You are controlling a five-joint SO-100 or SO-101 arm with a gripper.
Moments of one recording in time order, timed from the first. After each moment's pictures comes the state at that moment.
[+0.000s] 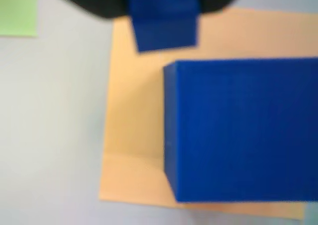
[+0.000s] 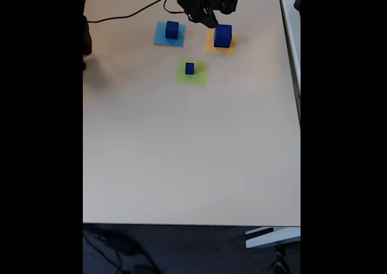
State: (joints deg) arm -5.2 71.3 71.0 47.7 96.0
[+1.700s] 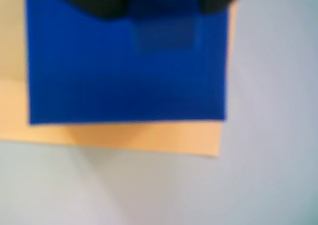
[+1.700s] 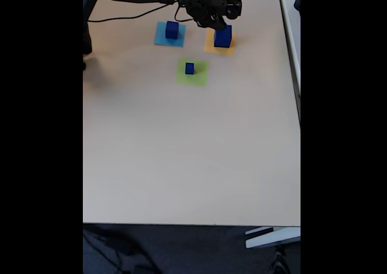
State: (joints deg) arm -9.1 58.0 67.9 31.8 102.1
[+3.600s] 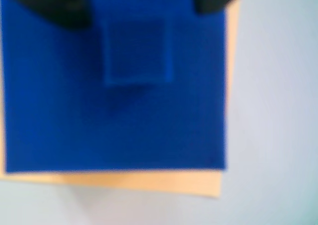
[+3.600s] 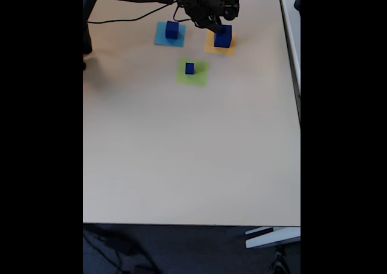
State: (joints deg) arm -9.8 58.0 70.2 31.8 101.6
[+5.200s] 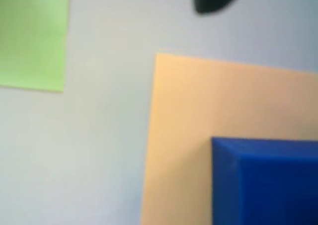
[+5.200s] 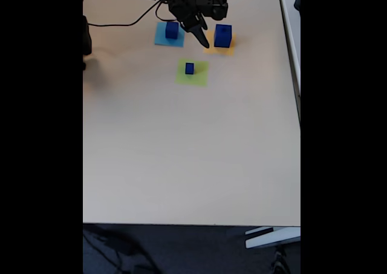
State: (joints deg) arm -3.3 80.8 92.3 38.5 91.1
